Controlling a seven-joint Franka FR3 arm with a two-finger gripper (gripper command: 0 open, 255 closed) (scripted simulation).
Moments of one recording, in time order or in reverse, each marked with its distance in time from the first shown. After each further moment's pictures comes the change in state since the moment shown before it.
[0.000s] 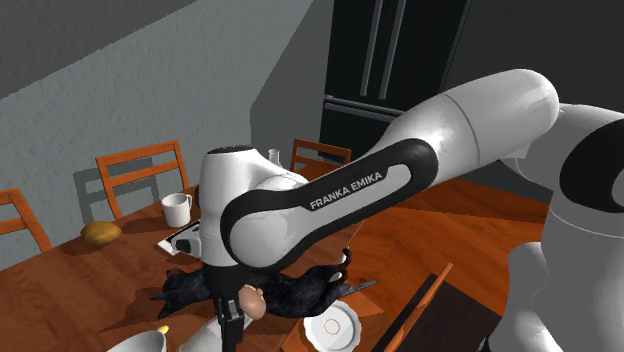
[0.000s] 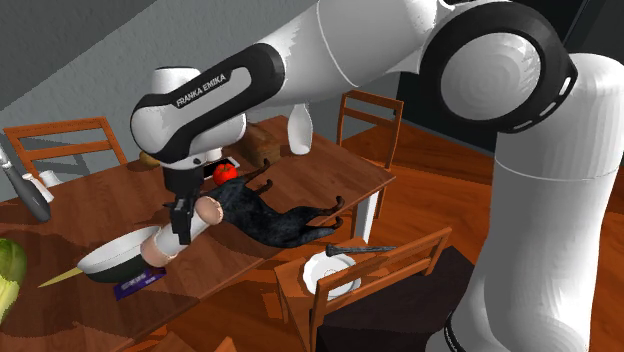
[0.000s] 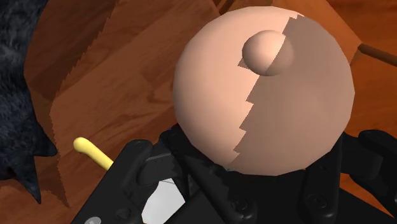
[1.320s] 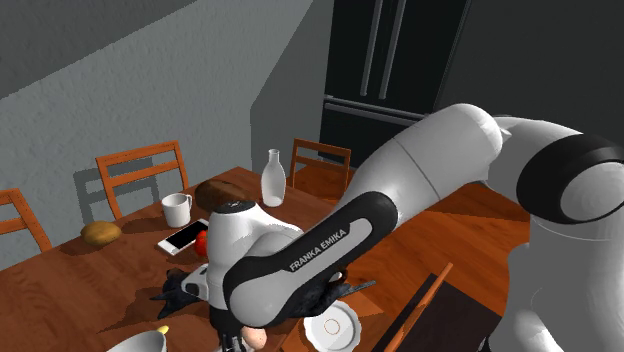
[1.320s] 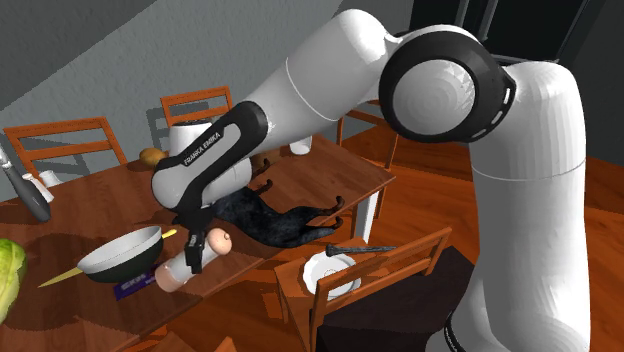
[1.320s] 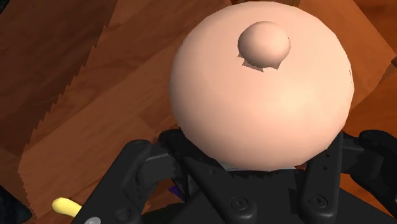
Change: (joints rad) arm 0.007 0.137 0.002 -0.083 0.015 0.220 -0.047
